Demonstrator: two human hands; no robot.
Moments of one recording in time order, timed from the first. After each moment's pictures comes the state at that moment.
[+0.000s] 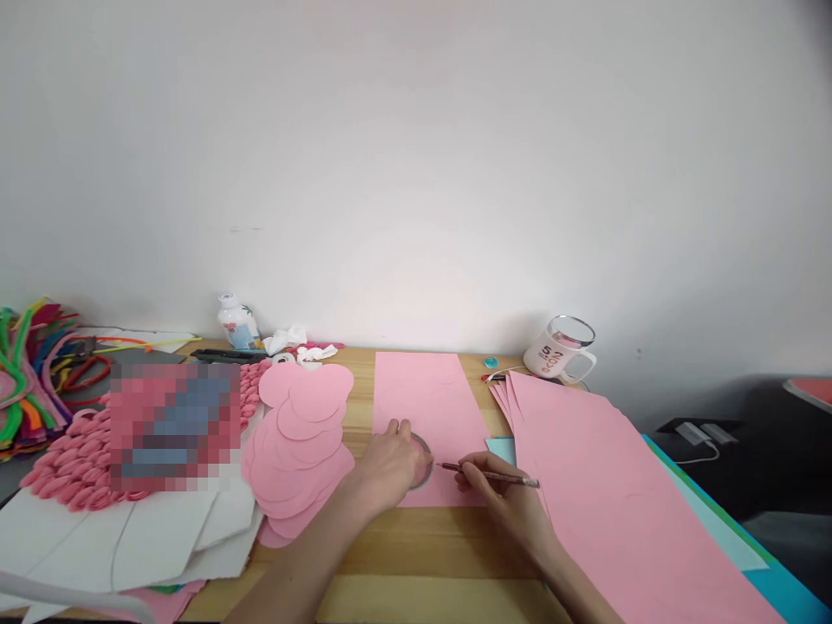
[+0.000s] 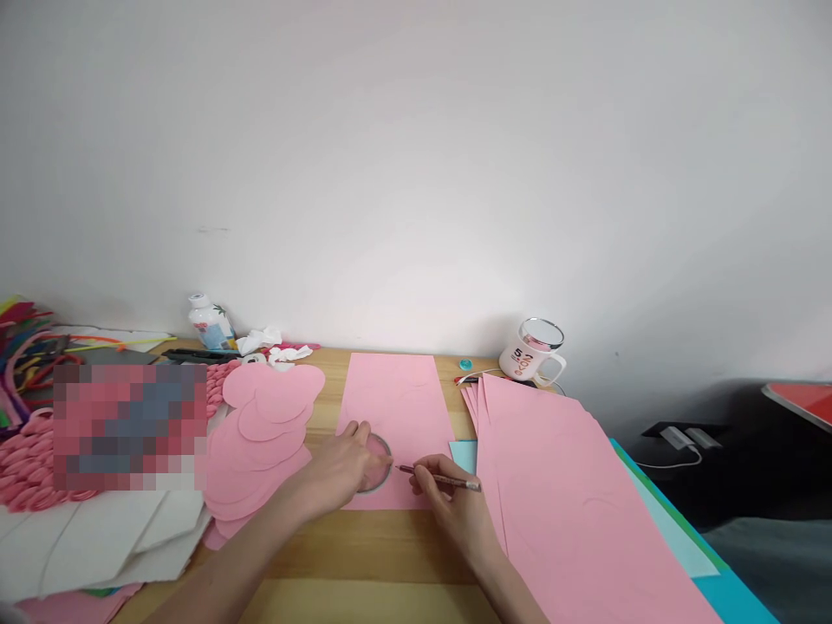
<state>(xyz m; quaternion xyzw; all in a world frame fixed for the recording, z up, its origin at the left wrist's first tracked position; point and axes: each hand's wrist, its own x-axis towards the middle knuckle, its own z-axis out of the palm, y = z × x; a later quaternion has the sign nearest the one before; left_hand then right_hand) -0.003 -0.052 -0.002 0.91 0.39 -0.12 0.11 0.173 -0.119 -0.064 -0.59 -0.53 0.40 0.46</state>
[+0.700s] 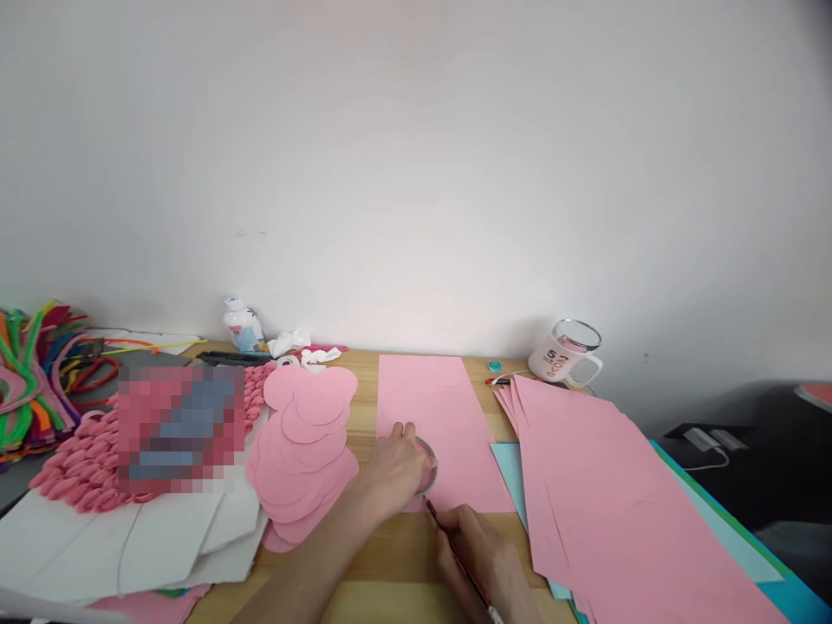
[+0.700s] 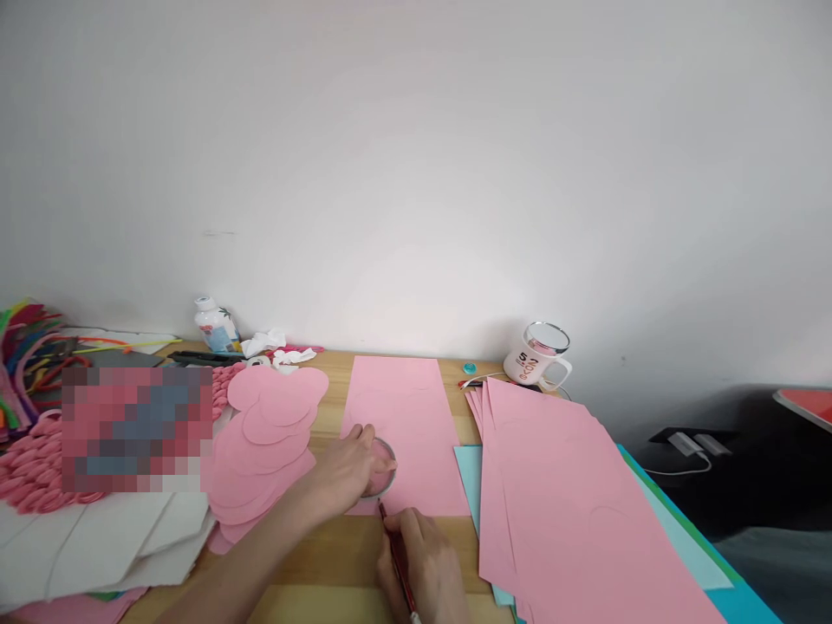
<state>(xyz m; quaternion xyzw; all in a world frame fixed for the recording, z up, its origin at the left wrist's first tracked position) -0.002 -0.051 -0.006 0.90 0.41 -0.12 0.11 0.125 -0.158 -0.098 -0.57 -0.71 0.09 0.40</state>
